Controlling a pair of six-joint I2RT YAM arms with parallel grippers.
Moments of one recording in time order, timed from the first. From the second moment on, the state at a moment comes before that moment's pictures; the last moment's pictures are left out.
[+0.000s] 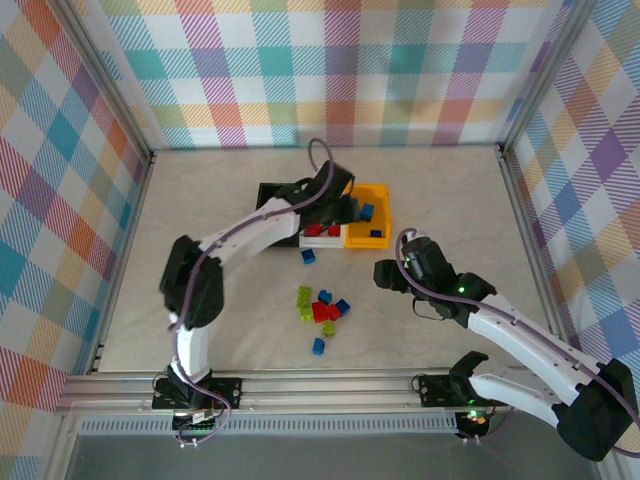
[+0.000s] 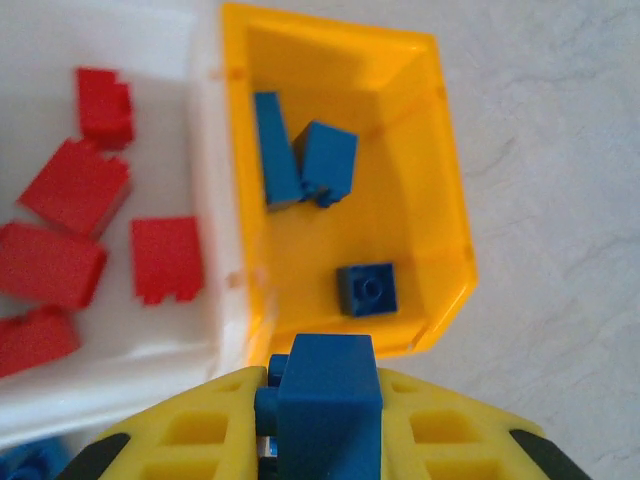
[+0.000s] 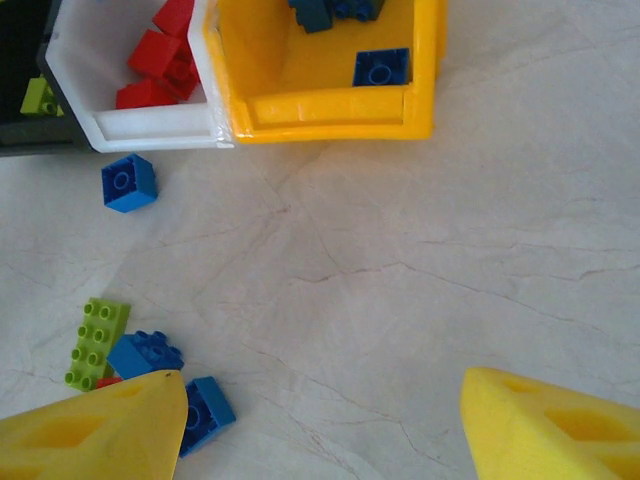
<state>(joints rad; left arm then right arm) -0.73 1.98 1.75 -0.62 -0.06 -0.66 0.67 0.95 0.70 -0.55 0.14 0.60</state>
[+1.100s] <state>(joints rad) -0.78 1.44 1.14 -0.62 -0.11 -0.68 0.73 1.08 0.68 -0.53 -0.07 0.59</state>
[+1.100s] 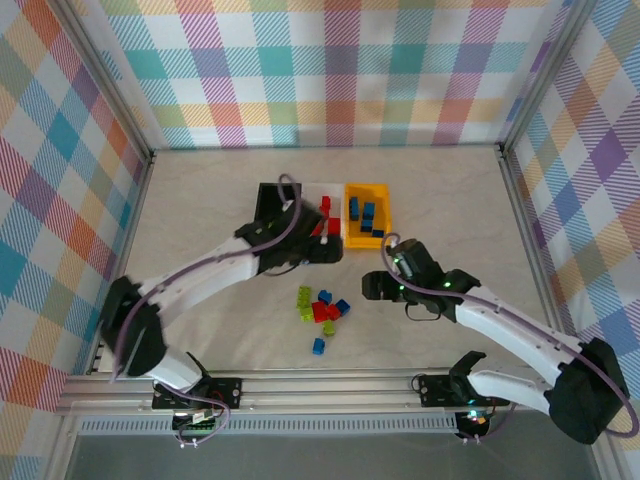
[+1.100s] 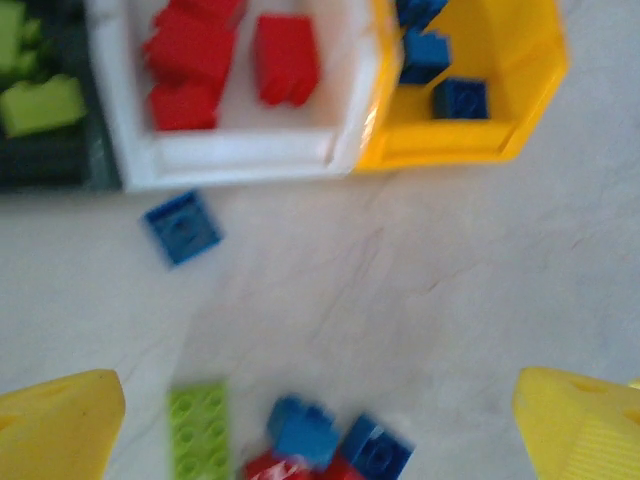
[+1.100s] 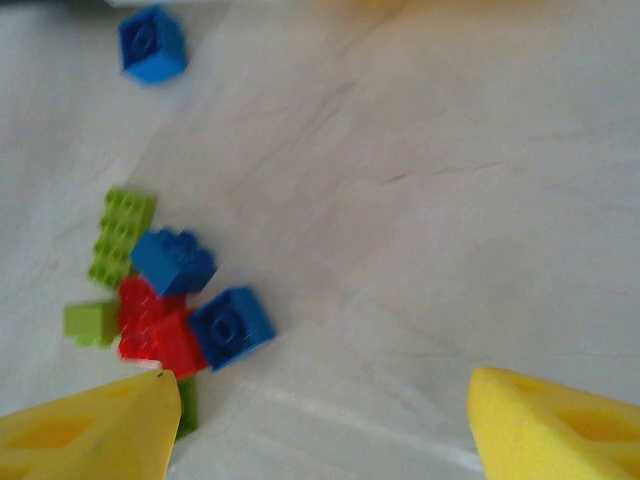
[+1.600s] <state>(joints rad) -0.78 0.93 0.69 -0.66 -0.15 -0.84 1.10 1.33 0.71 -0.49 -0.07 0.69</state>
